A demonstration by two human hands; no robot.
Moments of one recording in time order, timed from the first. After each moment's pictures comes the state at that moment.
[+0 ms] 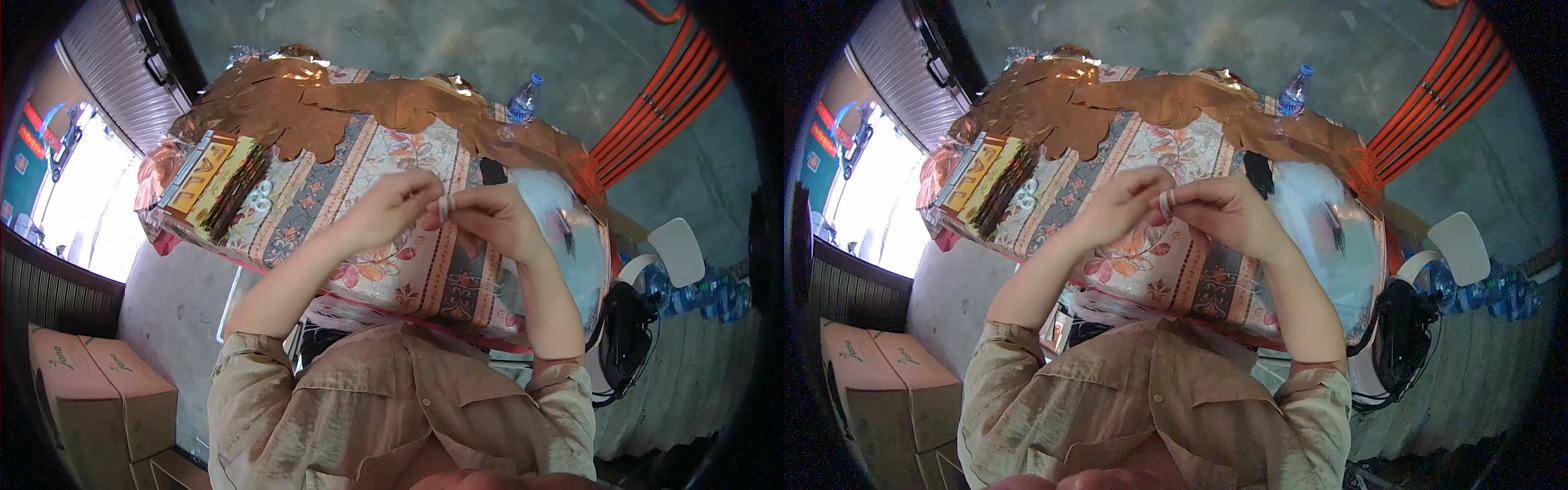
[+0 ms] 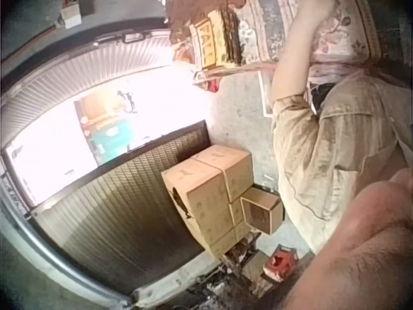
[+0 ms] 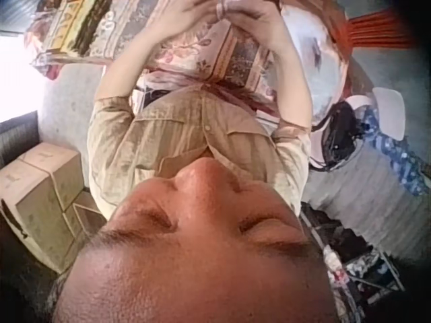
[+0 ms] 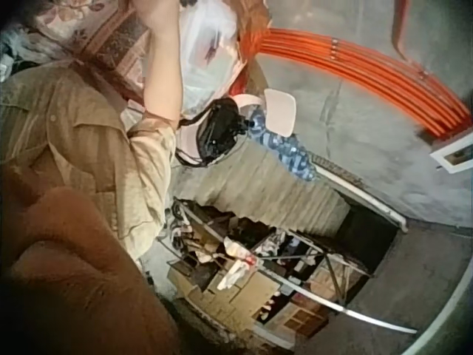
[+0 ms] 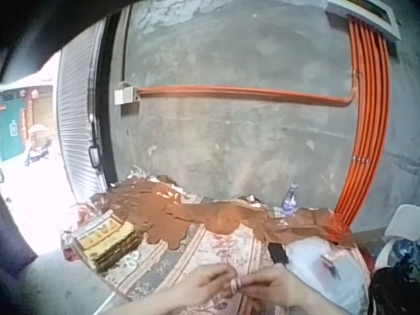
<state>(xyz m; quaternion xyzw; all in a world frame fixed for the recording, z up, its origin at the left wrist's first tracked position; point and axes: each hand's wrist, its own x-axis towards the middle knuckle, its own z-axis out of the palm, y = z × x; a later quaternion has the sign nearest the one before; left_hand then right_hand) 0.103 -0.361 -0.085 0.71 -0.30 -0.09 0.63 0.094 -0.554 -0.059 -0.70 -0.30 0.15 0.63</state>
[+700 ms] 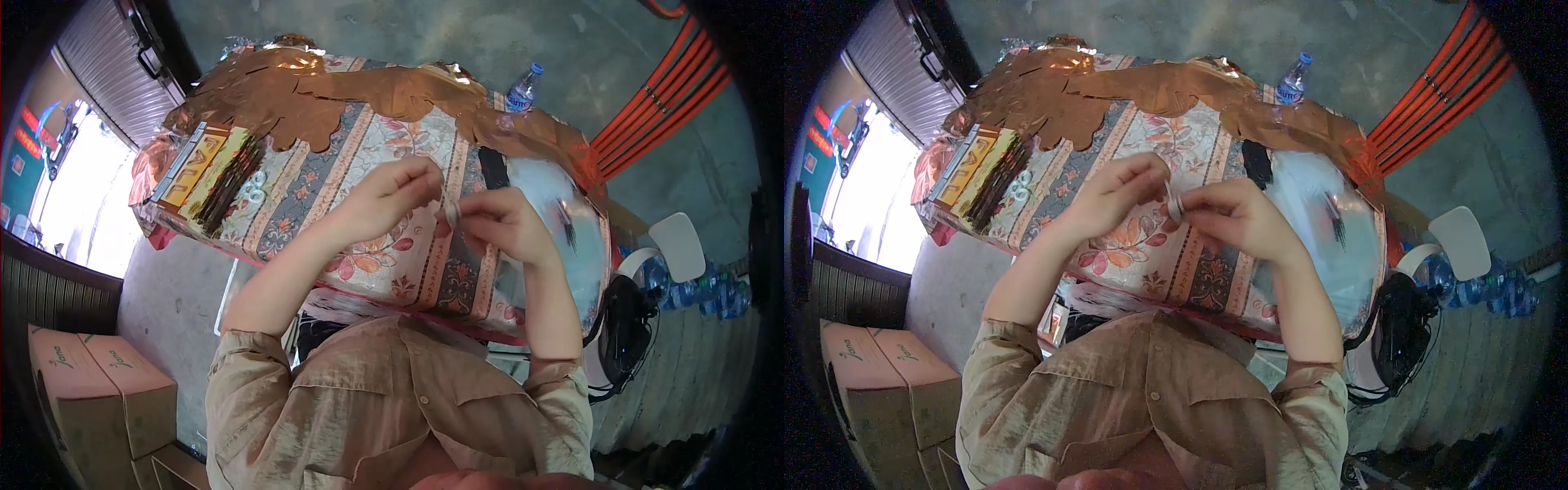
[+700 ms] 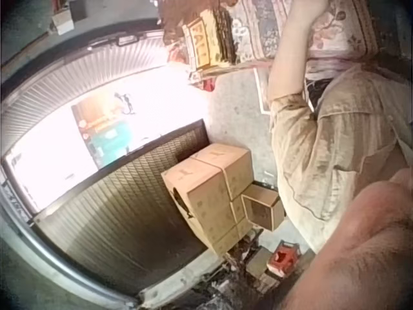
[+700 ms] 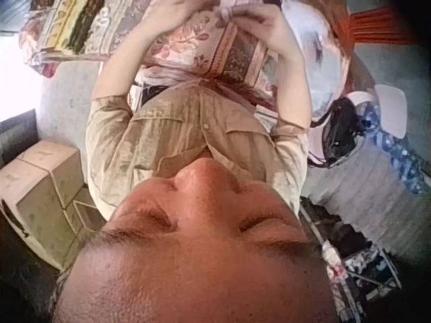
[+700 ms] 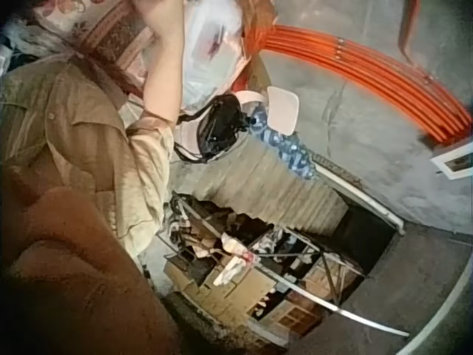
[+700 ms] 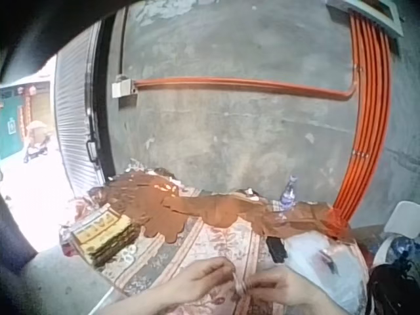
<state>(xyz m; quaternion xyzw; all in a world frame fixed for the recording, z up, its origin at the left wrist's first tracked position) 0.105 -0.363 -0.089 0.69 -0.31 -0.10 0.65 0.089 -0.571 -0.064 -0.79 -0.30 0.11 0.52</state>
